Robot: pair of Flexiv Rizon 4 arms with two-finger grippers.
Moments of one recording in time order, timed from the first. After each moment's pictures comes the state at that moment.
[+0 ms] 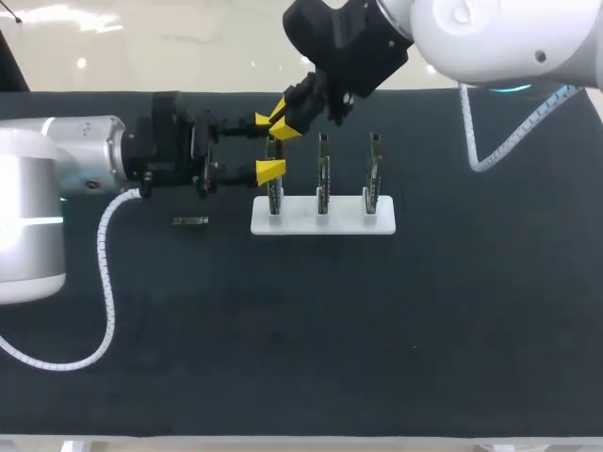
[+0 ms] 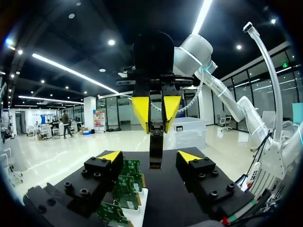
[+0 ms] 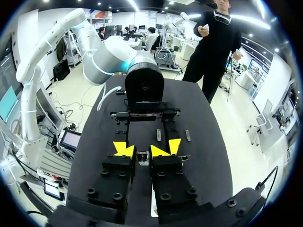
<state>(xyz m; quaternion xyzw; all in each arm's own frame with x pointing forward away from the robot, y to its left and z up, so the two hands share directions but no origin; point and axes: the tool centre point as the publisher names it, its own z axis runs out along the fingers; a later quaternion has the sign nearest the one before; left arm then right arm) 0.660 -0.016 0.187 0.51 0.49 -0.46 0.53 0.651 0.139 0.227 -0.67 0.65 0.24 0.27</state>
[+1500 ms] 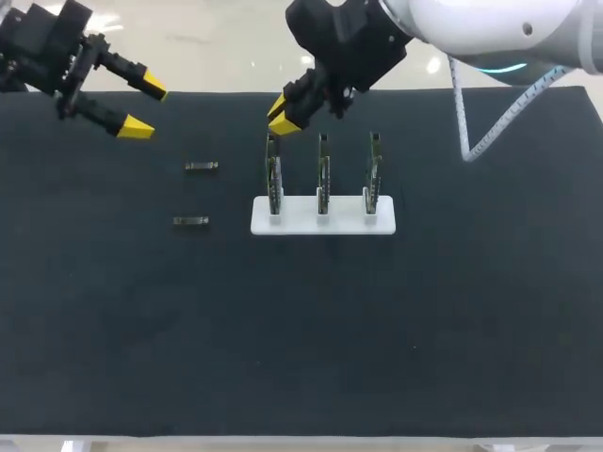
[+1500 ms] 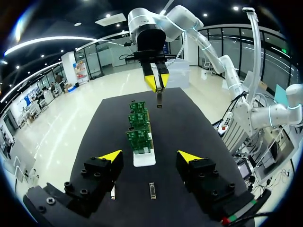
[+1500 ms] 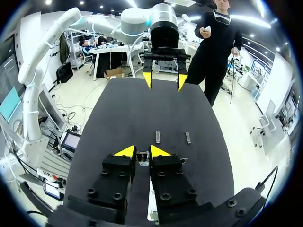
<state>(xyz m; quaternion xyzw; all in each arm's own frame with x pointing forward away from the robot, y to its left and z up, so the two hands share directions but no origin) 0.706 0.149 0.207 0.69 0.57 -0.30 0.33 0.666 0.142 0.223 -0.67 0.65 0.26 0.27</state>
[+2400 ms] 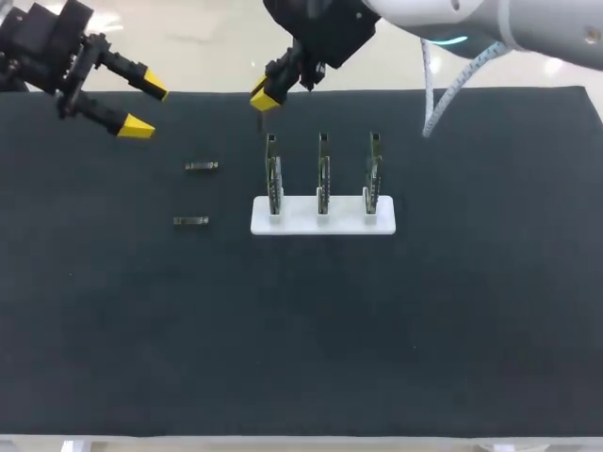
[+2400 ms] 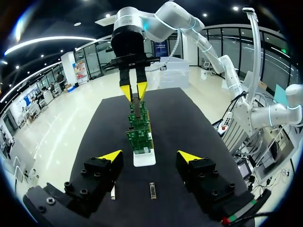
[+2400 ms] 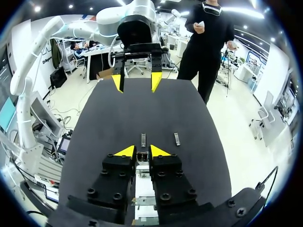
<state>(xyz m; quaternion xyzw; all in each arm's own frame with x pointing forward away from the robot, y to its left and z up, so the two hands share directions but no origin) 0.707 0.149 0.207 0.69 0.57 -0.30 0.33 0.722 0.165 0.214 -0.65 0.67 0.26 0.26</state>
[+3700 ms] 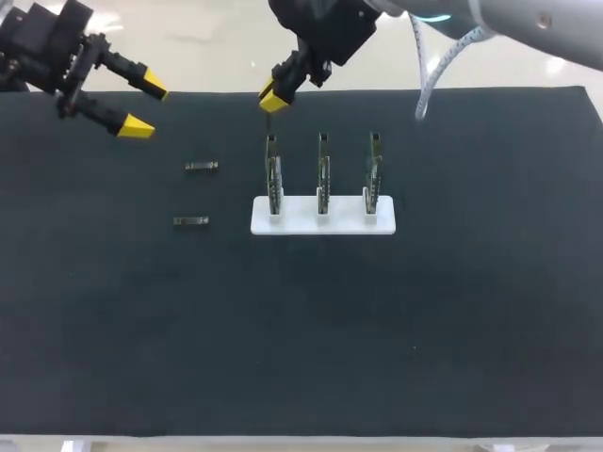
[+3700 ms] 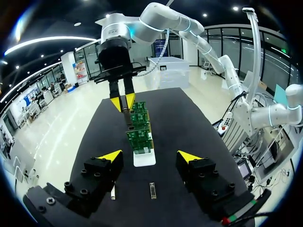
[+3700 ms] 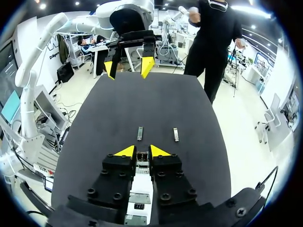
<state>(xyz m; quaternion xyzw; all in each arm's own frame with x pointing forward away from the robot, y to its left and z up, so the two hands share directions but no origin) 0.707 0.149 0.207 0.69 0.57 -0.30 0.33 0.748 0.156 0.191 -0.67 0.65 0.27 0.23</state>
